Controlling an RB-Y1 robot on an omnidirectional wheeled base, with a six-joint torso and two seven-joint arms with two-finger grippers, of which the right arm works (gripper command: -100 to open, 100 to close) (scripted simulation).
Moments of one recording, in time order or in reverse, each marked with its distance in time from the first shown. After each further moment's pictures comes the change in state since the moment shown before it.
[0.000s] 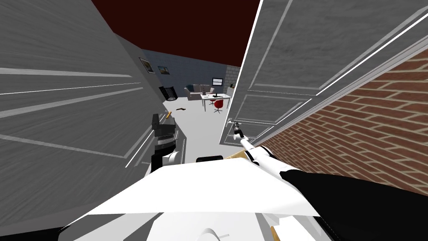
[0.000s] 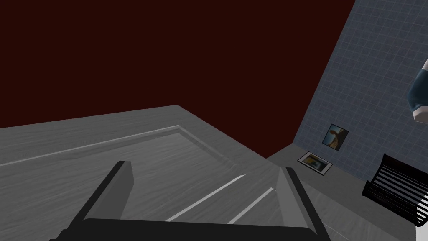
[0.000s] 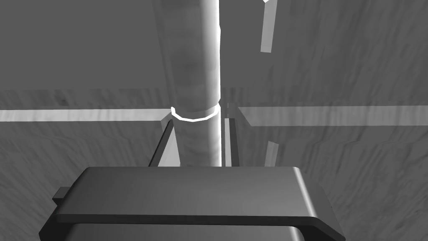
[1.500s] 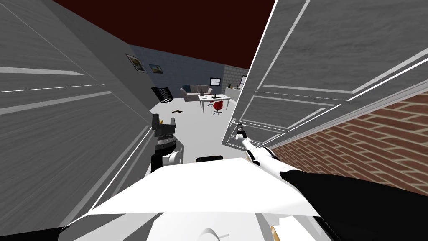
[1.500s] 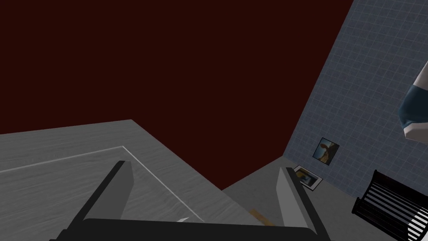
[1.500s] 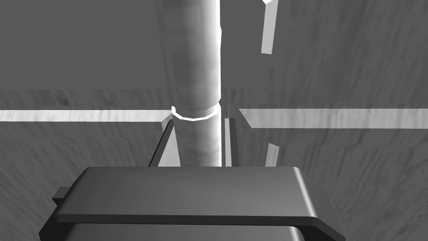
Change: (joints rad) arm 0.013 -0.016 -0.101 0.032 -0.088 0.004 0.097
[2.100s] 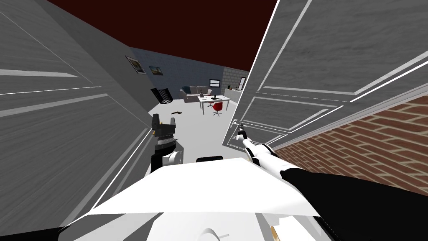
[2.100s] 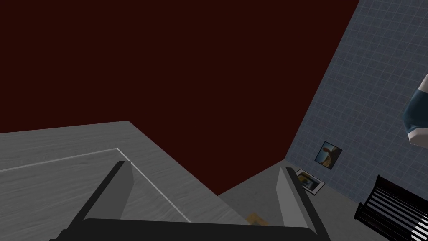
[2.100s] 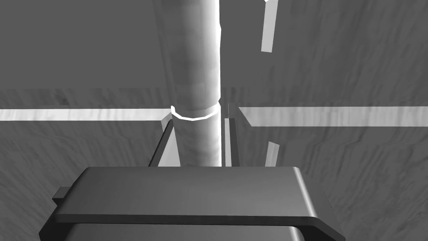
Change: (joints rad) arm -0.061 -0.012 0.024 0.160 0.009 -0.067 -0.056
